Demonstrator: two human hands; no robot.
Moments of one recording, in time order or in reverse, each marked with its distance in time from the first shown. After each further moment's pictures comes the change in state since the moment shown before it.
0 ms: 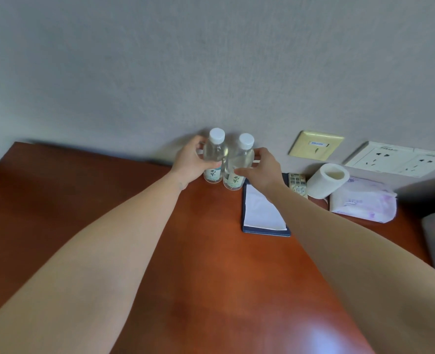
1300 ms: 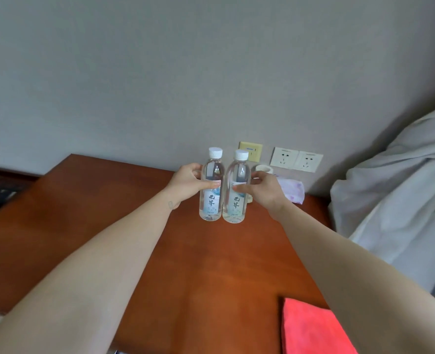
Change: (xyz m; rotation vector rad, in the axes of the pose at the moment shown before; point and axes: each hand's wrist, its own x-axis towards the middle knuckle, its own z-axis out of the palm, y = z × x) left_hand -0.319 0.124 0.031 -0.108 -0.059 0.105; right_hand -0.281 0.018 -0.164 0.203 -0.084 -0.146
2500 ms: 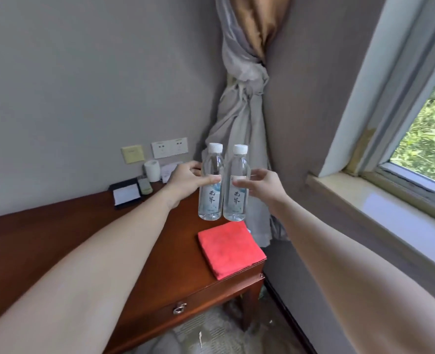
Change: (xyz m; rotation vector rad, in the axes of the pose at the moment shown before) left_hand -0.185 0.075 0.176 0.052 -0.462 0.358; right_hand -0.320 0.067 -0.126 0.166 0.648 0.065
